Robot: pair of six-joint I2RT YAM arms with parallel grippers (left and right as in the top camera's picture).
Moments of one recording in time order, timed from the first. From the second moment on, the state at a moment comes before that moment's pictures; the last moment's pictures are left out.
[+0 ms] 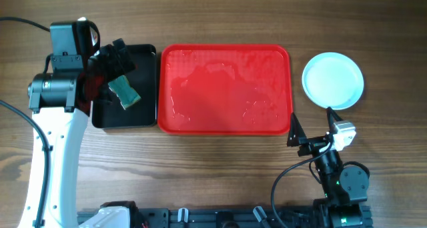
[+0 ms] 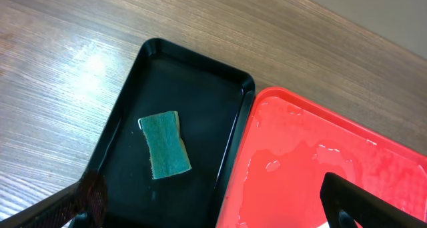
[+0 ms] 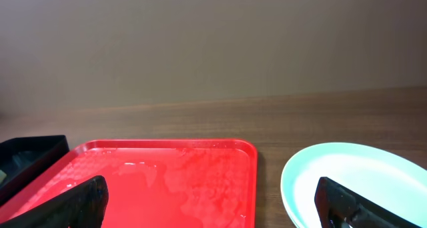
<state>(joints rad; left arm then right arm) 0.01 1.34 1.37 -0.91 -0.05 -0.40 0.09 0.02 0.01 0.00 -0.11 0.15</state>
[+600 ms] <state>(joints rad) 0.01 1.14 1.27 -0.83 -0.08 -0.38 0.09 0.02 0.01 0.00 -0.11 0.15</state>
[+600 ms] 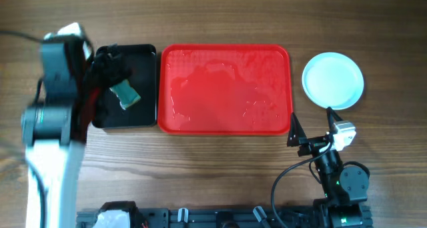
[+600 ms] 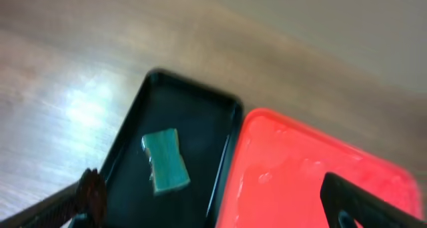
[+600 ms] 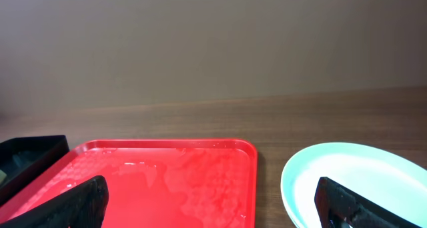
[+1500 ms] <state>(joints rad) -0.03 0.07 0.10 -0.06 -0.06 -0.39 0.09 0.02 0.01 0.00 -0.11 0.16</state>
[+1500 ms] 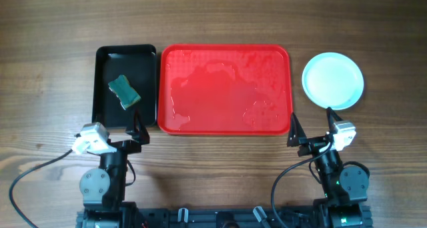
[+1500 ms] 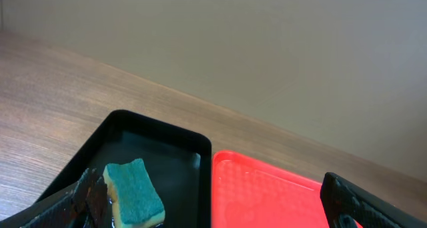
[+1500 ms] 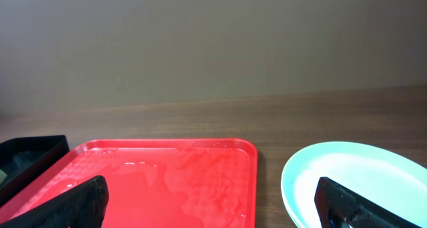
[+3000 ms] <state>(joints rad) -0.03 0.01 0.01 -0.07 -0.05 -0.39 0.09 0.02 0.01 0.00 -0.11 0.16</state>
